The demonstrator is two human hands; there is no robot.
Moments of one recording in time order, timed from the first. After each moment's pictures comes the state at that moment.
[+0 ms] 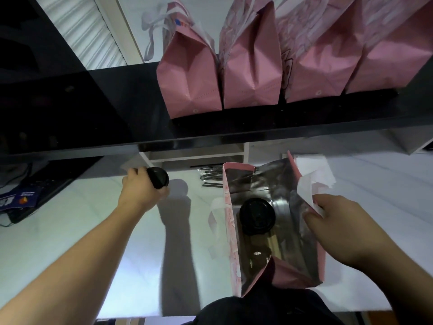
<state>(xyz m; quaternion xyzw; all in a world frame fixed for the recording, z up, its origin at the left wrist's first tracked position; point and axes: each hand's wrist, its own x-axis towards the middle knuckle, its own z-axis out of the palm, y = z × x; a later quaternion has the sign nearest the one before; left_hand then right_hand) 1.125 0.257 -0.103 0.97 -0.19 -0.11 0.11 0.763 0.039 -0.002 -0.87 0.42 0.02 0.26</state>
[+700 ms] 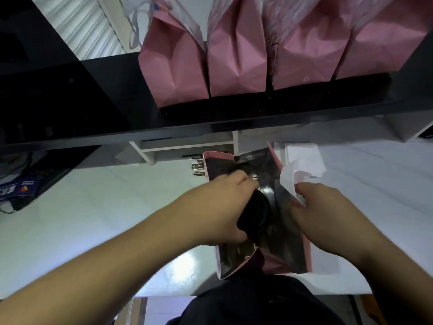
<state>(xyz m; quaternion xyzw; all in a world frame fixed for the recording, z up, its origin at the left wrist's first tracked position) 0.913 0.168 0.029 0.75 -0.64 -0.15 -0.01 0.744 0.025 0.001 -0.89 0.36 0.01 0.29</state>
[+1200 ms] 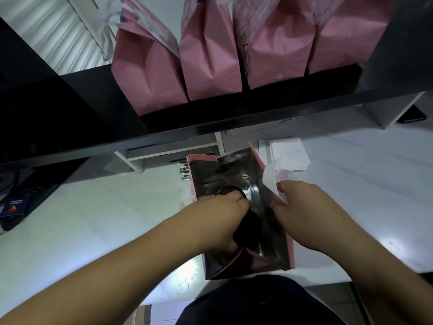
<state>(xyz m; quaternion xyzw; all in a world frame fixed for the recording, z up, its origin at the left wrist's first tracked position) 0.888 0.147 -0.006 0.73 -0.65 -0.20 -0.13 0.733 0.025 0.000 -0.88 0.37 0.00 0.30</state>
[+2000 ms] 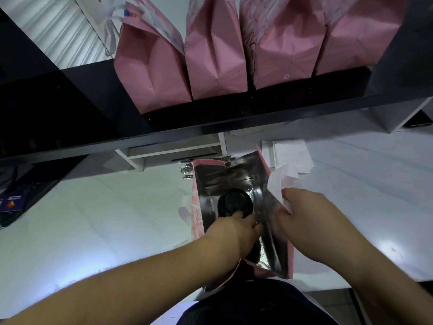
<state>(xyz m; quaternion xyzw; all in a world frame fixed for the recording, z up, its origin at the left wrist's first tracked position) 0.866 0.140 -0.091 0.70 -0.67 -0.18 -0.20 0.736 0.030 0.005 -0.88 0.39 0.03 0.28</state>
